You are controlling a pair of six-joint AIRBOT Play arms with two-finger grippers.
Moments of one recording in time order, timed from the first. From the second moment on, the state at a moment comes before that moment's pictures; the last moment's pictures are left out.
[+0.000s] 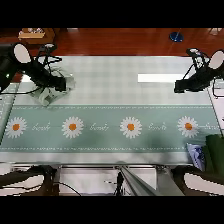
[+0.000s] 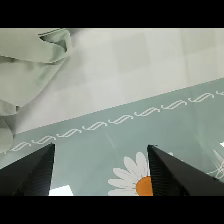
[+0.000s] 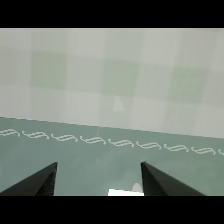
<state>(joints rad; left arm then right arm) -0.12 -1.40 1.38 1.50 -1.32 -1.40 -0.04 -1.37 1.30 -1.58 1.27 1.46</state>
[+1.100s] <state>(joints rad) 0.03 -1.45 1.39 1.66 -0.94 -1.48 -0.04 -1.37 1.30 -1.58 1.23 1.46</state>
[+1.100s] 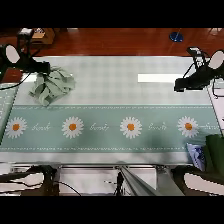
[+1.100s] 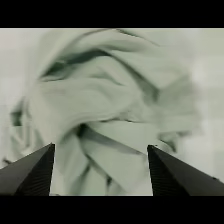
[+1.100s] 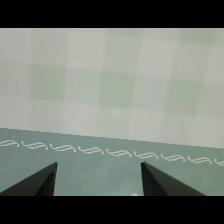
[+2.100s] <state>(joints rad) 0.05 -1.58 1.66 1.65 -1.13 -1.52 -0.04 -1.37 1.30 -1.58 1.23 1.47</state>
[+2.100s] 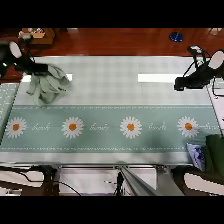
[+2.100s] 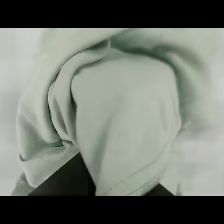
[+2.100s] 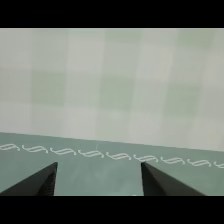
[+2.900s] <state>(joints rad) -0.61 -1.22 1.79 1.36 -1.23 -1.52 -0.04 -1.13 1.30 -1.62 1.44 1.47</state>
